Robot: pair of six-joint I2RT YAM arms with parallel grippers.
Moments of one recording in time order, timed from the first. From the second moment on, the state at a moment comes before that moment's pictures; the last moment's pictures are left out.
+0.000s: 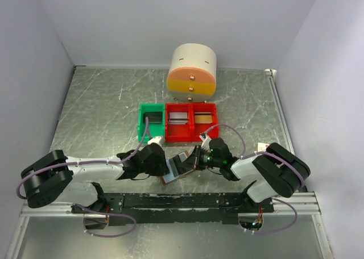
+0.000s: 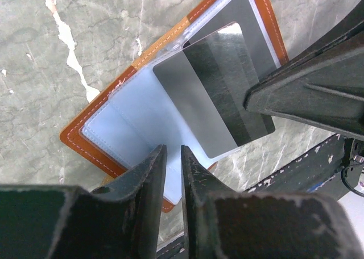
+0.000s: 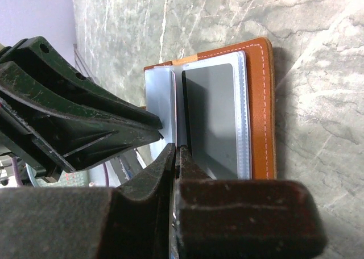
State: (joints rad) left arm -1.05 1.32 0.48 -0.01 -0.09 -0.91; right arm 0.70 1.47 0.20 0.75 -0.46 0.97
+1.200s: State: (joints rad) left arm -1.05 1.39 0.42 0.23 -0.06 -0.95; right arm 0.69 1.49 0.33 0.62 -0.54 0.84
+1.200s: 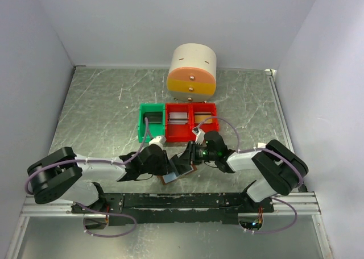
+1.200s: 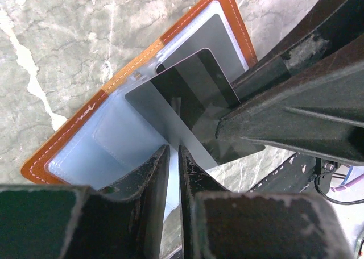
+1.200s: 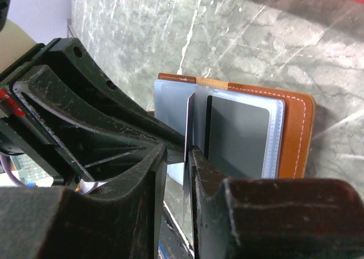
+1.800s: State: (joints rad) left arm -1.05 1.35 0.42 0.19 -0.07 -0.95; right arm 0.69 1.54 0.40 0.46 -0.62 0.70
